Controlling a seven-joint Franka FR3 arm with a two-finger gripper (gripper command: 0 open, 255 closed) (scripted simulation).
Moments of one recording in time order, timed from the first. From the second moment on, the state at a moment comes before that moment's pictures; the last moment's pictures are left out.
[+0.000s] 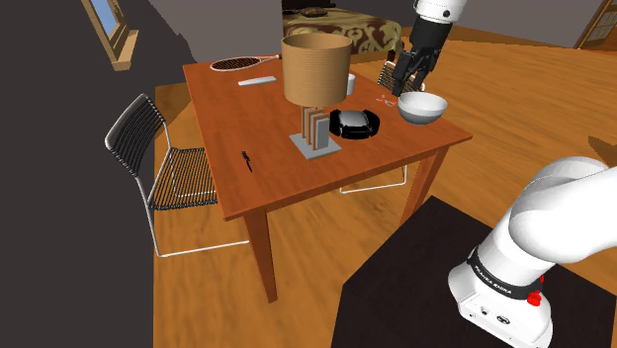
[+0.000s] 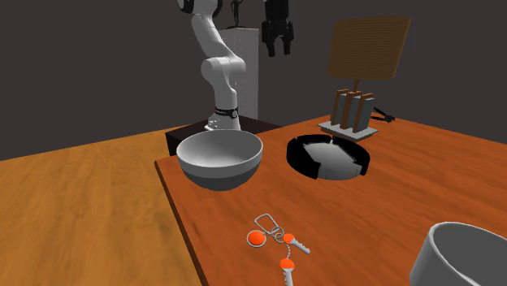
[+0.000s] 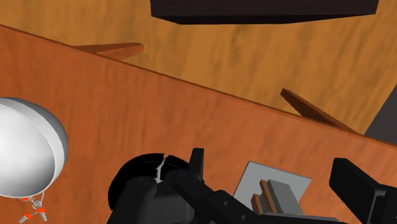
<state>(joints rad) -0.04 -0.66 -0.16 -2.37 -0.03 1.82 -0.14</state>
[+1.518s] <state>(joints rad) -0.14 -0.02 -0.48 -2.10 -0.06 2.19 -0.60</state>
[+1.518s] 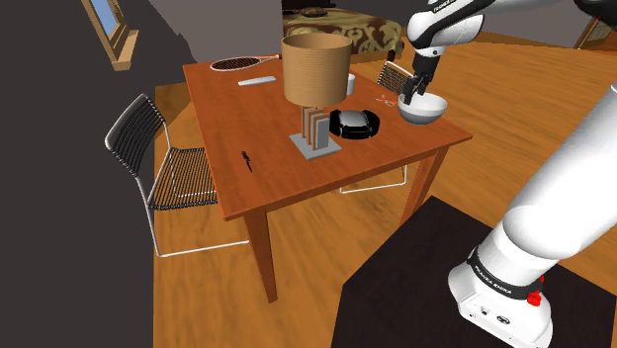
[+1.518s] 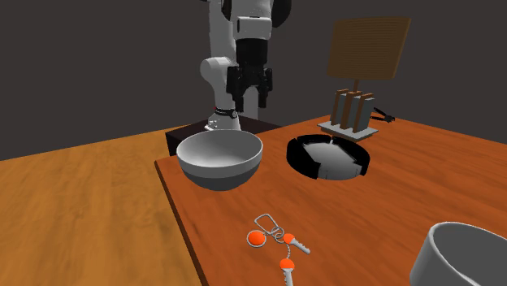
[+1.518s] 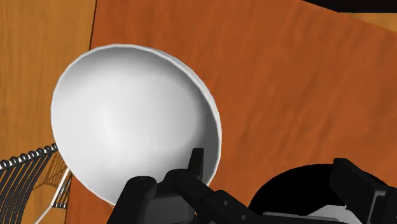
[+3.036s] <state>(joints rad) -0.17 0.16 -0.50 -2.04 0.03 2.31 -0.70</state>
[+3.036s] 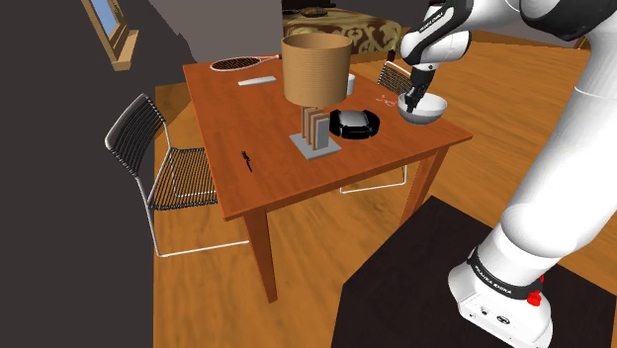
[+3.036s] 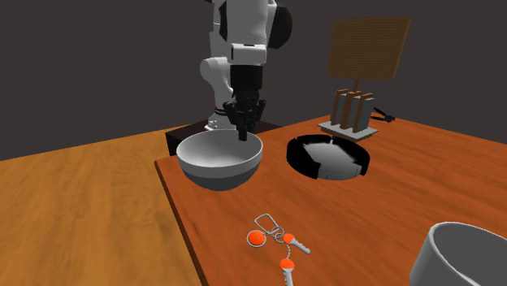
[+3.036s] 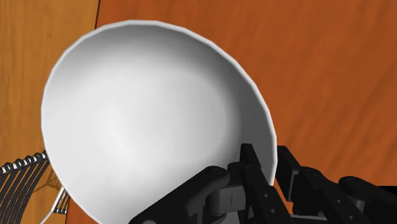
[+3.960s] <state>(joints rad) -0.17 0.10 -0.51 -1.99 0.00 2.21 -0.68</state>
